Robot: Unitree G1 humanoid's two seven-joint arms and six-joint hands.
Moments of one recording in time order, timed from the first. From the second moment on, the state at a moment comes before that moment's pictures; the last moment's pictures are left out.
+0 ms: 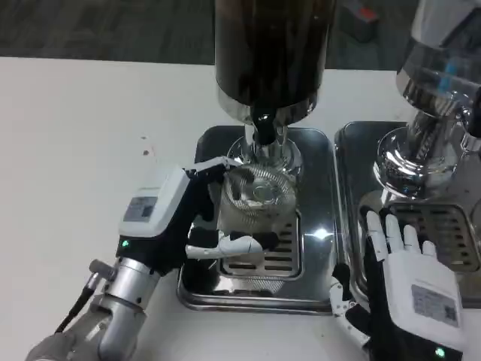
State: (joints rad) left arm -0.45 0.33 -0.40 1.05 0.79 -0.78 0.77; right arm 0.37 -0.08 0.45 -0.25 -1.10 0.41 -0.31
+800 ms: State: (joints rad) left arm -0.48 0.32 -0.48 1.13 0.77 -0.74 0.77; right arm 0.38 -0.05 0.44 -0.25 -1.10 0.41 -0.32
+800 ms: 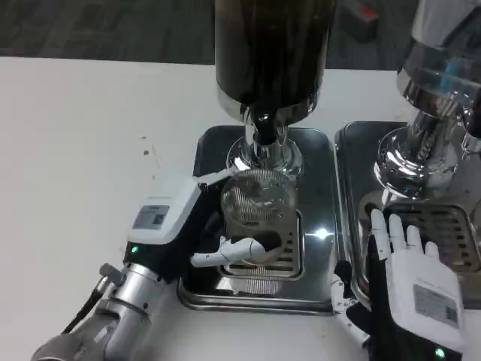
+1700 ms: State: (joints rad) left arm -0.21 0.45 -0.18 0.79 0.10 -1.05 0.14; right arm 0.33 -0.13 0.45 -0.25 -1.18 0.43 -0.24
